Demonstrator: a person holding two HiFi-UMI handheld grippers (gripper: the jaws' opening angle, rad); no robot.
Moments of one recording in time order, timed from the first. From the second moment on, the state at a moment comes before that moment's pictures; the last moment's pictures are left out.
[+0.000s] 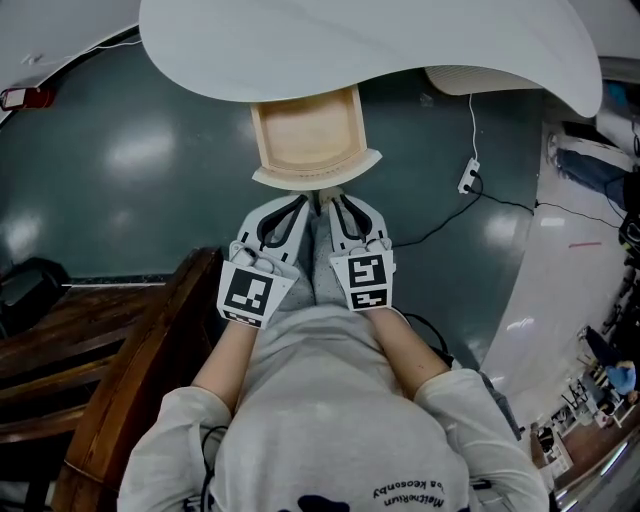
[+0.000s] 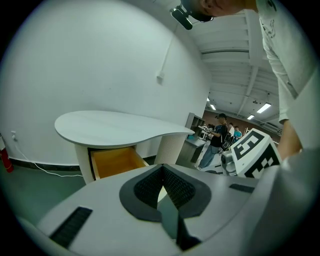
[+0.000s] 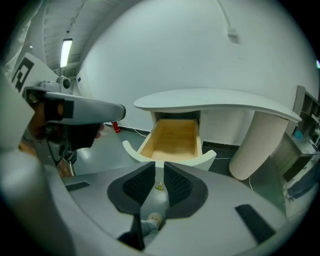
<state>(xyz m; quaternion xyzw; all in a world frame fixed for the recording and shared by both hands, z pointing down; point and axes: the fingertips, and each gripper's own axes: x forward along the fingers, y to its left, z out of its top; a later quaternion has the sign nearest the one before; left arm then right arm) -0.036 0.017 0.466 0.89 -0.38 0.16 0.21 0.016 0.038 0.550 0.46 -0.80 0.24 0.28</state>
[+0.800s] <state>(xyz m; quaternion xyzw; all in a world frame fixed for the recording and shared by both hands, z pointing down) -0.038 0.015 0.503 0.88 -0.37 0.17 0.23 0.006 0.034 0.643 0.42 -0.79 0.30 0.34</state>
